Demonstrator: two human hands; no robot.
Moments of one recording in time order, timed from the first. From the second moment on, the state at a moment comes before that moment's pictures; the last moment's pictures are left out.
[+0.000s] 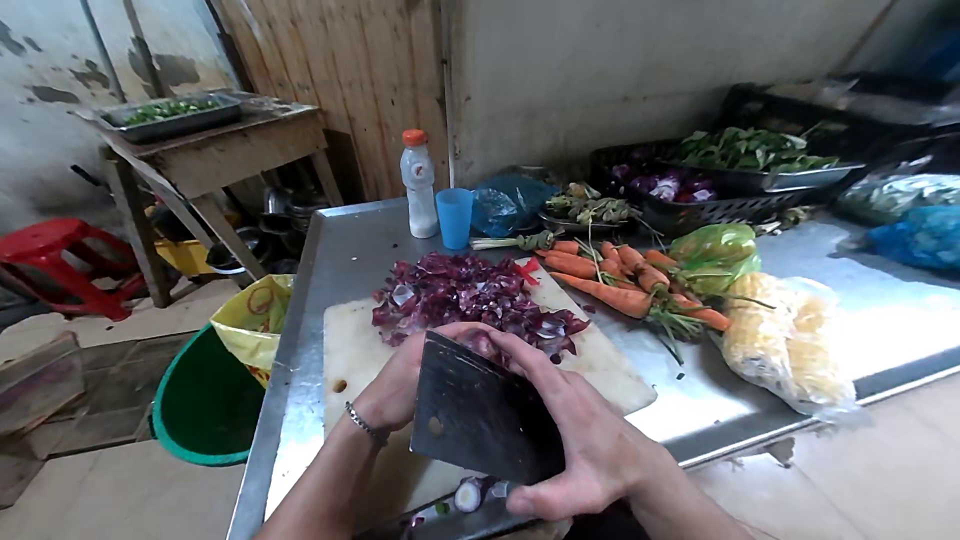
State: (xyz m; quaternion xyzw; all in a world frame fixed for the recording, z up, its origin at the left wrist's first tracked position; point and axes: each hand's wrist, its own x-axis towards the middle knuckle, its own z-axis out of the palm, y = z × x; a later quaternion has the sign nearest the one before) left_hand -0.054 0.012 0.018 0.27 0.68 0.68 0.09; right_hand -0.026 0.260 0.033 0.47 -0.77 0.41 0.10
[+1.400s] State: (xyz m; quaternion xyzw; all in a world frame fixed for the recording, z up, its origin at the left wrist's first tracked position) left_hand -0.031 0.044 0.037 0.19 0.64 0.74 -0.06; right_hand -0.019 0.213 0.046 0.18 -0.77 0.61 0.04
